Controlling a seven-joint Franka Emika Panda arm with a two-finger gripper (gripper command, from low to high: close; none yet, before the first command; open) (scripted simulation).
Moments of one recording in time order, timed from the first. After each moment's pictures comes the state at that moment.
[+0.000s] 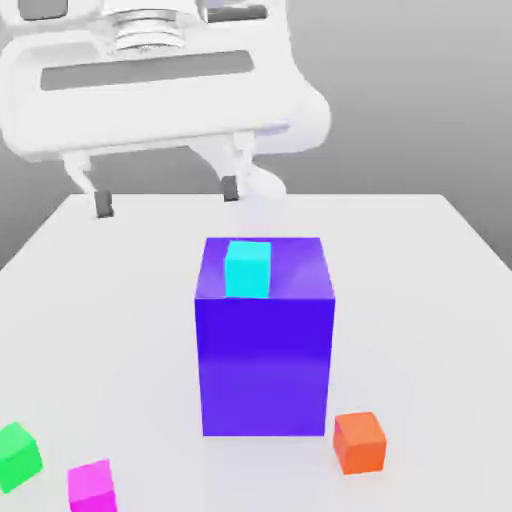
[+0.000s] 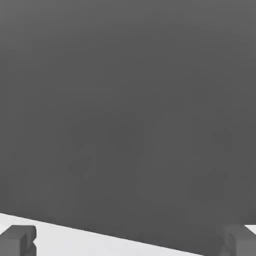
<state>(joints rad) 0.14 -0.16 -0.31 -2.30 0.24 2.46 0.24</state>
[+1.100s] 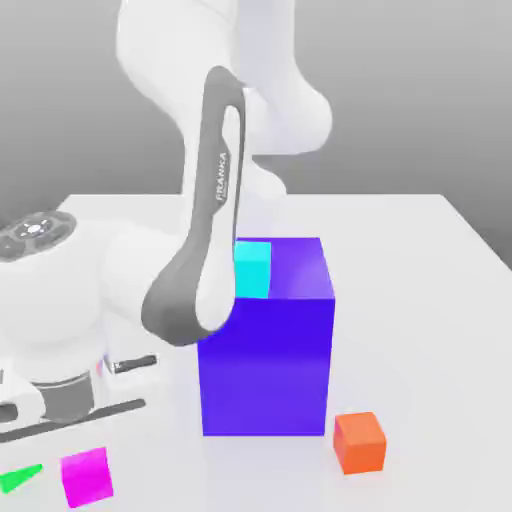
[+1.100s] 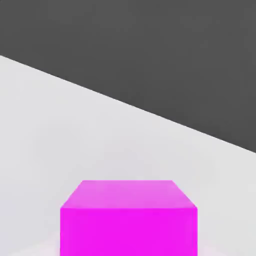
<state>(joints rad) -0.04 0.34 -0.39 -2.31 0.25 2.60 -0.19</state>
